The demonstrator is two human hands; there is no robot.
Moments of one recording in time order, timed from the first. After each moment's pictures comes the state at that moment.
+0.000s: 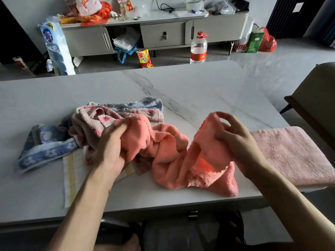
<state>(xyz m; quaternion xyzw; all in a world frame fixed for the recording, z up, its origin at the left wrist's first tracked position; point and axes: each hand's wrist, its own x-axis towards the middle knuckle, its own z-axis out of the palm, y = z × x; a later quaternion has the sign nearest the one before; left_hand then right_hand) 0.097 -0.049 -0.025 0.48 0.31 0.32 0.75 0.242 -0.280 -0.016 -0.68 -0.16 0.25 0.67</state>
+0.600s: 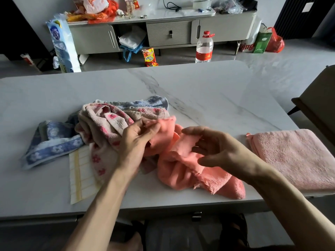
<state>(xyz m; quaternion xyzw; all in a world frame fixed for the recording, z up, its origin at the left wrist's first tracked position) 0.100 -0.077 -0.026 0.63 0.20 0.29 0.69 0.222 -0.263 -0.012 -0.55 -0.38 0.44 0.60</state>
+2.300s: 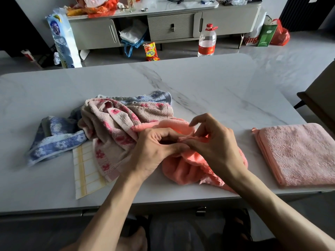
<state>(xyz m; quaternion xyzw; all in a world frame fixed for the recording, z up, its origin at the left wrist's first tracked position) 0.088 -0.099 -0.018 0.71 0.09 0.18 0.67 0.186 -0.236 -0.011 -0.77 -0.34 0.08 0.54</state>
